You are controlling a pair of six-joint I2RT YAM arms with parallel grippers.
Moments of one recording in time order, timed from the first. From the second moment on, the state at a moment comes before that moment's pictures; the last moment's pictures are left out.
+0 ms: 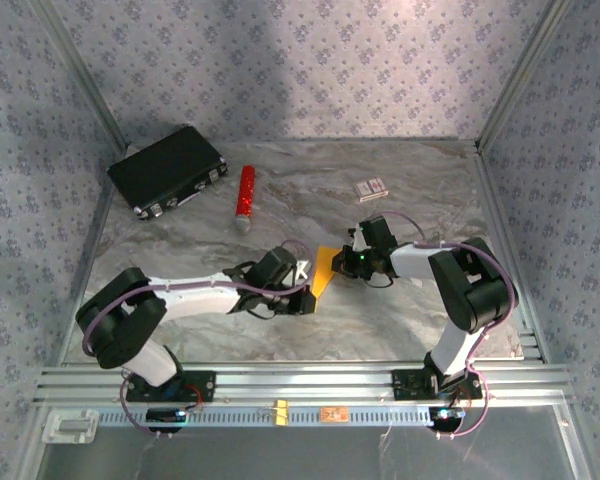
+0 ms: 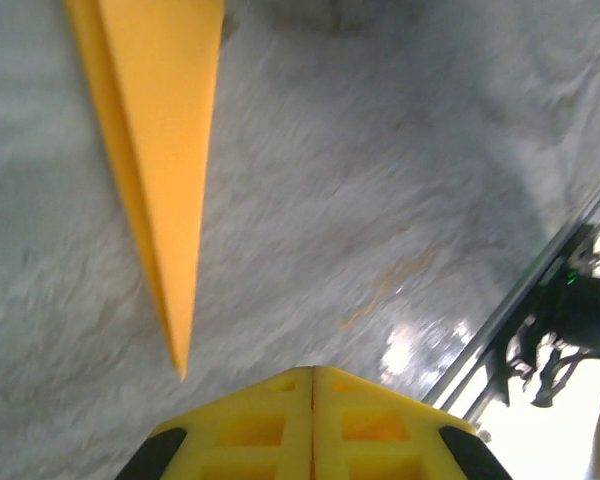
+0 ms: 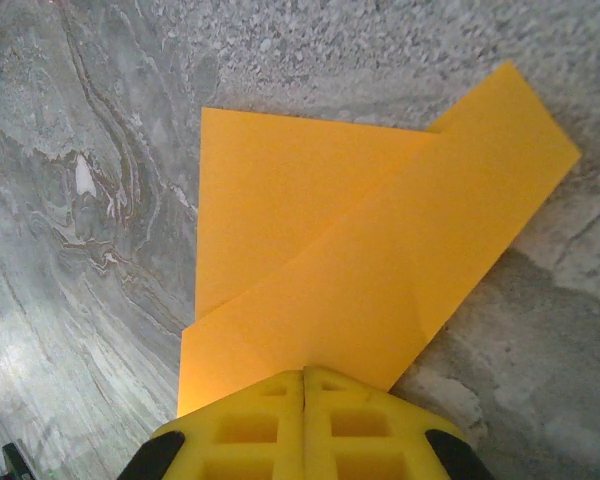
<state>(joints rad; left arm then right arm) -0.92 1.54 0.74 -0.06 0.41 -0.82 0.41 1.72 0.73 0.02 -0.50 0.66</state>
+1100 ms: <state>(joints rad) -0.92 1.80 0.88 -0.02 0.32 -0.76 0.41 1.72 0.74 0.00 -0.49 0.63</state>
